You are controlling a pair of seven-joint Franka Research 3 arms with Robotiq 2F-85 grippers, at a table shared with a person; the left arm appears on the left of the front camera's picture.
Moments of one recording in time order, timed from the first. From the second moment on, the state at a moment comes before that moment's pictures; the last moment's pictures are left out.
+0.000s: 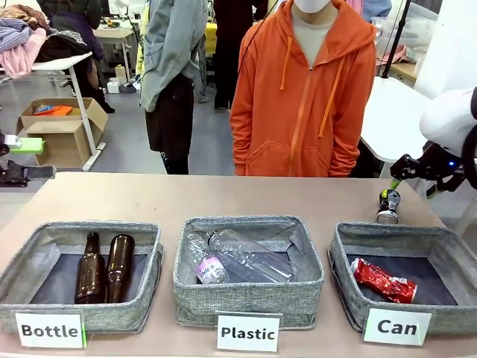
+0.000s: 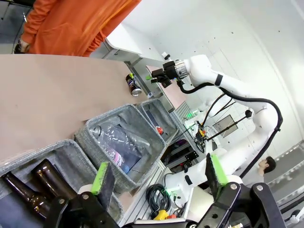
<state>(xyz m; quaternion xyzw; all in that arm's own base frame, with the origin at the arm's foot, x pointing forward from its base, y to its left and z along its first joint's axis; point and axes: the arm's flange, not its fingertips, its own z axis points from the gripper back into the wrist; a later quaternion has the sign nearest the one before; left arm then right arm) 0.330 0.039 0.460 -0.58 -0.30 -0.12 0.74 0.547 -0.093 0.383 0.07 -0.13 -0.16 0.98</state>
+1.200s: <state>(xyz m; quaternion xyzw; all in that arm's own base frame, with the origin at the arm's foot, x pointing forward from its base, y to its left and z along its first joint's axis) 0.330 0.039 0.460 -0.58 -0.30 -0.12 0.74 0.572 -0.083 0.298 0.09 -0.04 -0.26 0.96</state>
